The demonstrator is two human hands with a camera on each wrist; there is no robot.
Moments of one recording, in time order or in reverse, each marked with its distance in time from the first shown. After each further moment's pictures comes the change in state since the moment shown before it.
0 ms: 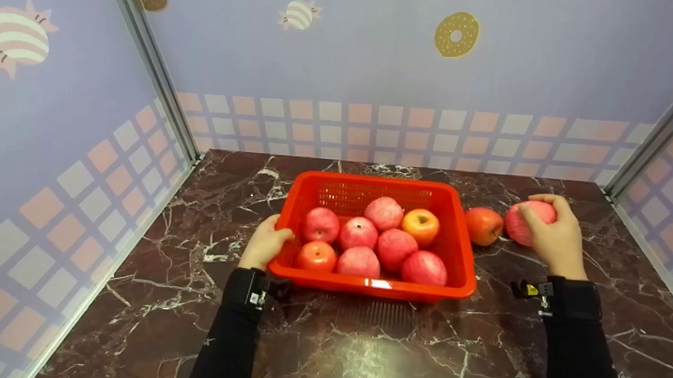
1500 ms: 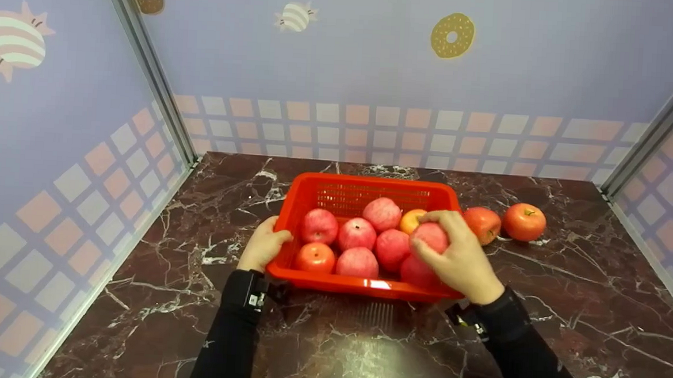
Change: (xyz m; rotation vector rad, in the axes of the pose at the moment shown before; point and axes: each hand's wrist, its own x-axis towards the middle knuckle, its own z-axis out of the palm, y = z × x) left_hand 0.000 0.000 -0.001 0.002 -0.016 0.001; right_hand -0.084 -0.076 0.091 0.007 -0.251 -0.533
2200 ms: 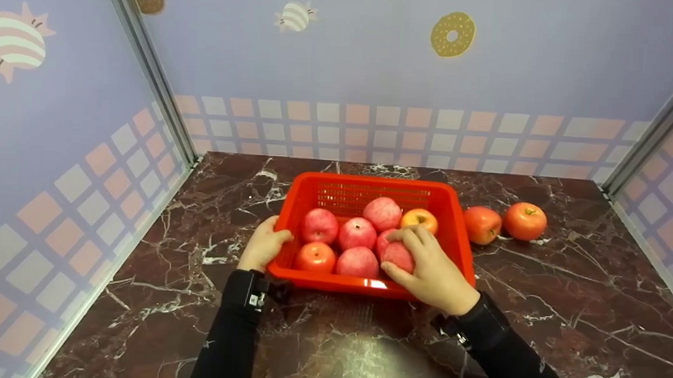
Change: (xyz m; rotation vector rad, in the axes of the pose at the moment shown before) left_hand 0.000 -0.001 0.000 -0.010 0.006 -0.008; right_hand -0.013 -0.010 0.033 -0.151 -0.160 -0.244
